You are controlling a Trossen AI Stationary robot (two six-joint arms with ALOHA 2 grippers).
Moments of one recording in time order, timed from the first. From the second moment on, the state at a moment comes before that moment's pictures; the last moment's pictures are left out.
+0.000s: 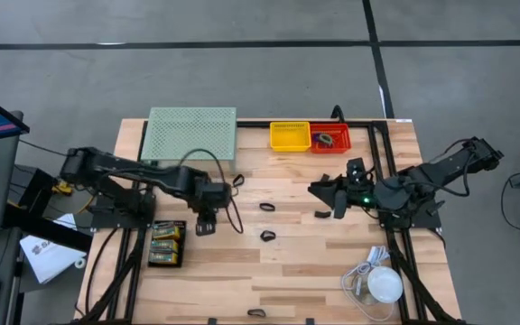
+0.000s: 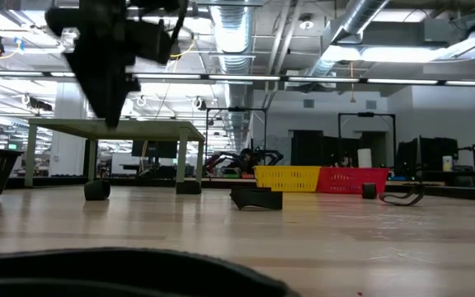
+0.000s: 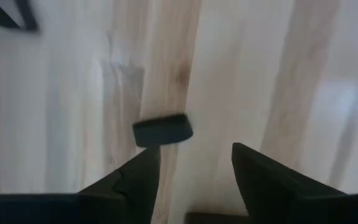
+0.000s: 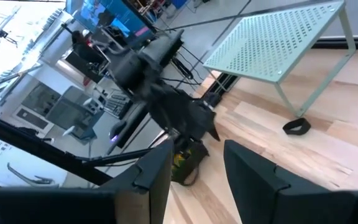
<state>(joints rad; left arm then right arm) -0.11 1.48 1.07 -0.96 0.02 -0.24 0.48 1.07 1.11 -0.36 0.73 0.99</state>
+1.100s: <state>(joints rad) -0.10 1.51 0.70 -0.48 -0.06 -0.30 0.51 1.07 1.11 -0.35 0.73 1.02</state>
